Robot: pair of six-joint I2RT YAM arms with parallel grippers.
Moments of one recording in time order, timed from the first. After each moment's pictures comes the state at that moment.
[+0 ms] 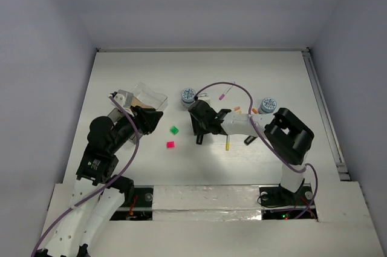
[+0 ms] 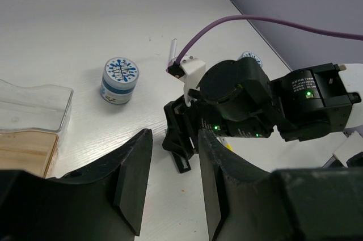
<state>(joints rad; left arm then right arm) -0.32 0.50 0.64 -0.23 0.32 -0.37 0.90 1.87 1.15 -0.24 0.29 0.57</state>
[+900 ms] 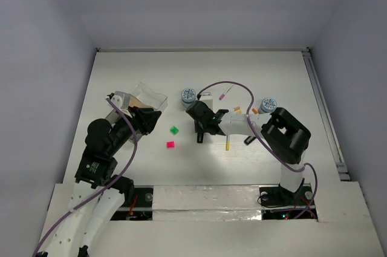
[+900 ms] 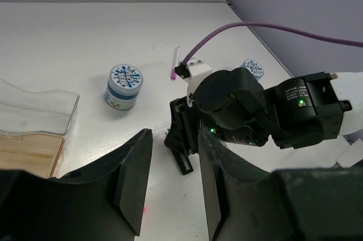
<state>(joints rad) -0.32 0.47 0.64 -0.23 0.29 -0.37 0.92 1.91 1.18 -0.25 0.38 0.70</state>
